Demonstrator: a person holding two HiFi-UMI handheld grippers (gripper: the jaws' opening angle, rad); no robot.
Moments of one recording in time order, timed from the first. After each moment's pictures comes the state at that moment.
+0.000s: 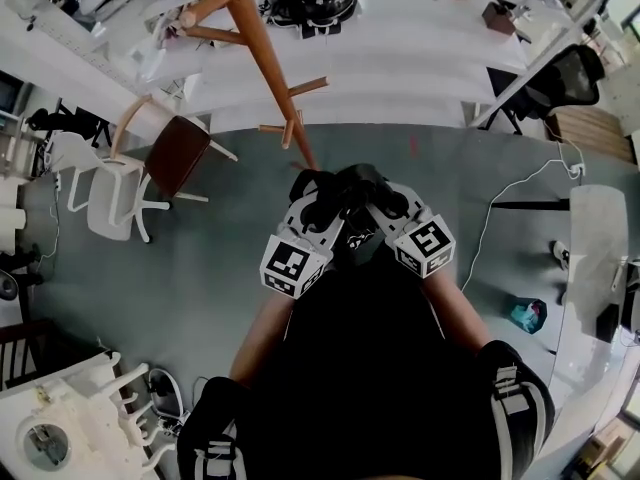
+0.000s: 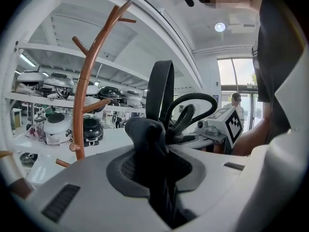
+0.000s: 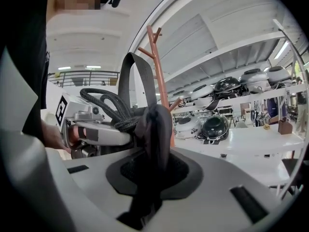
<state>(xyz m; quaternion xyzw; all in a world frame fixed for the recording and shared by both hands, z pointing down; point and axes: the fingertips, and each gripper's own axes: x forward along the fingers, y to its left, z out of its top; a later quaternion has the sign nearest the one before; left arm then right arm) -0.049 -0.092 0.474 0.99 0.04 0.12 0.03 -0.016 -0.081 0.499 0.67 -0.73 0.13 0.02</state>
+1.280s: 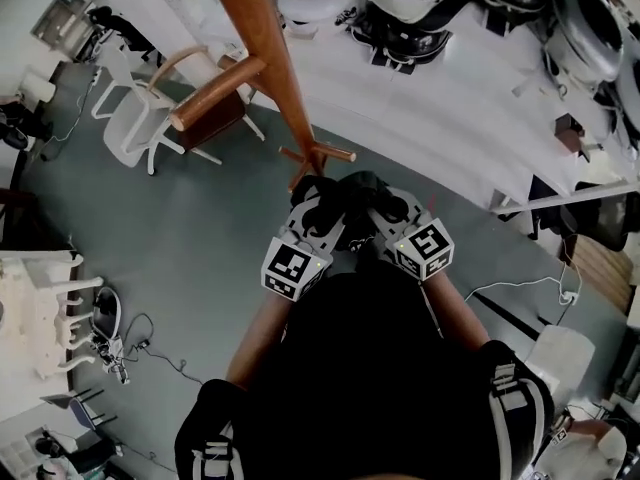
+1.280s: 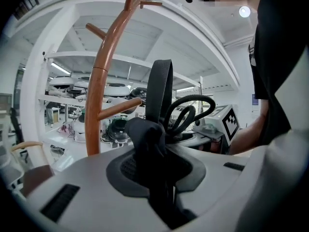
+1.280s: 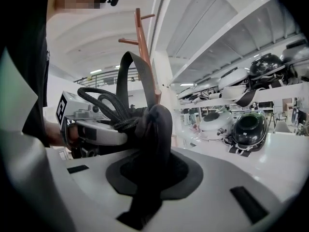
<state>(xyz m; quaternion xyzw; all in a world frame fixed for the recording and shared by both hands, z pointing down) 0.091 -0.211 0.465 0.98 -0.17 0.12 0.07 0.127 -0.217 0.492 0.49 -0.86 0.13 0.07</state>
